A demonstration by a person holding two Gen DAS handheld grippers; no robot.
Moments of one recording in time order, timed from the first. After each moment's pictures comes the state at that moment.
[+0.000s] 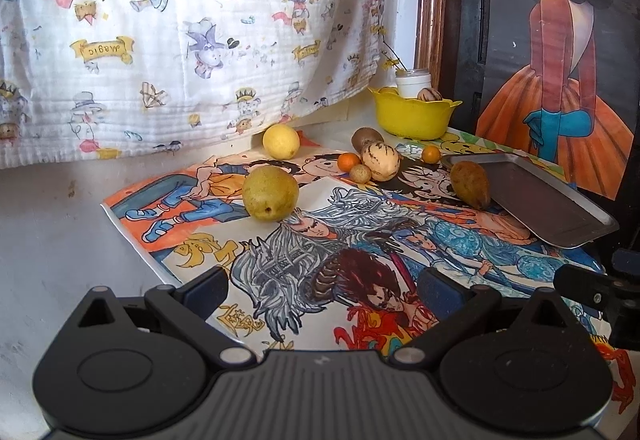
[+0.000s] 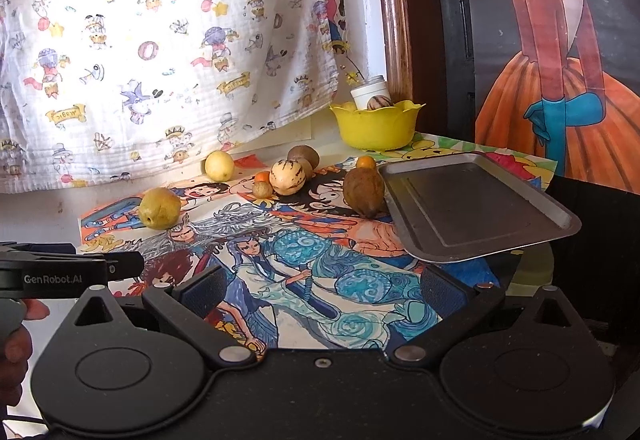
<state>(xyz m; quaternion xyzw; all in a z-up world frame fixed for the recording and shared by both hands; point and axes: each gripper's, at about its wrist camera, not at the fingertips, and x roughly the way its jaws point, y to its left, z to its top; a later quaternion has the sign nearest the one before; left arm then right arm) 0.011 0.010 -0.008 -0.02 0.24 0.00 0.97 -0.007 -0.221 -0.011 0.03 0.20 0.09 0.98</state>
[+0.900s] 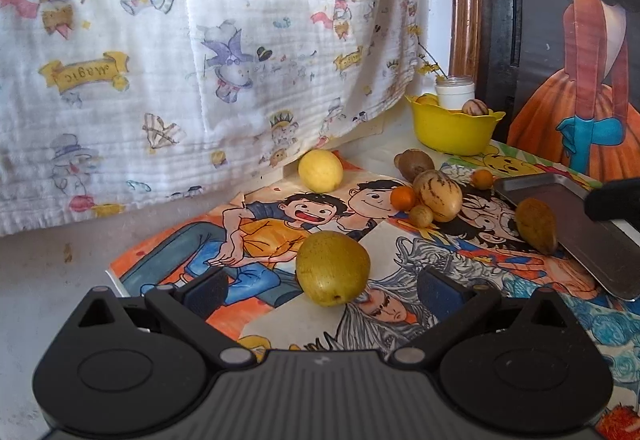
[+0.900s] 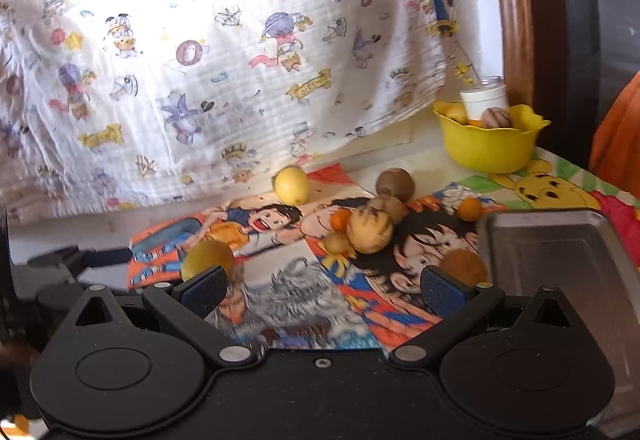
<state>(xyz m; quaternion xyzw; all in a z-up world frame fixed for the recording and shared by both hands) 0.102 0.061 0.012 -0.02 0.26 0.02 0.97 0.146 -0.195 0.071 0.00 0.27 0.26 0.93</state>
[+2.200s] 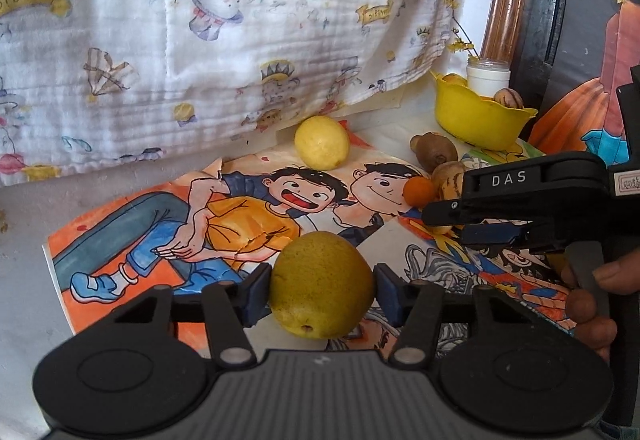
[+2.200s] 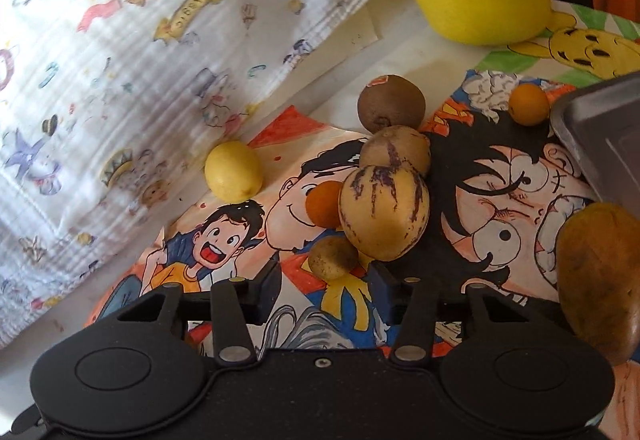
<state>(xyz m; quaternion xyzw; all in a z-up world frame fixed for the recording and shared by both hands) 0.172 0.062 -0.015 -0.08 0.31 0.03 0.95 0.300 -0.137 -0.016 0.16 0.41 0.18 0.88</state>
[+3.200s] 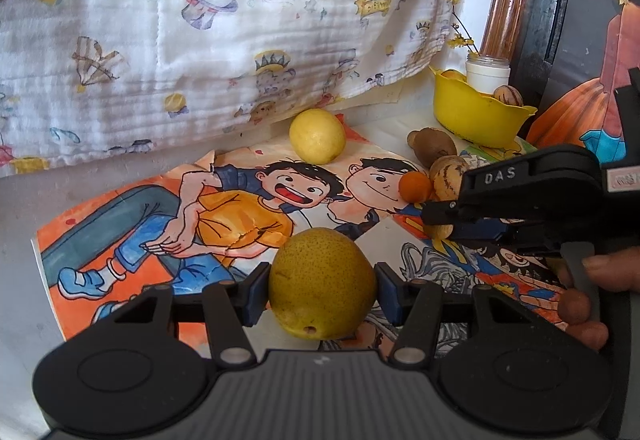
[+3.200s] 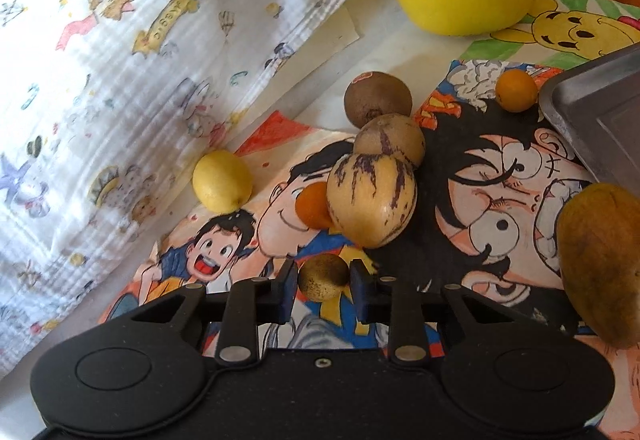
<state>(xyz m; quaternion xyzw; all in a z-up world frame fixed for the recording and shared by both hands) 0.176 0.062 -0.017 -0.09 0.32 0.02 0.94 0.298 -0.144 -0.024 0.19 0.41 0.16 0.88</state>
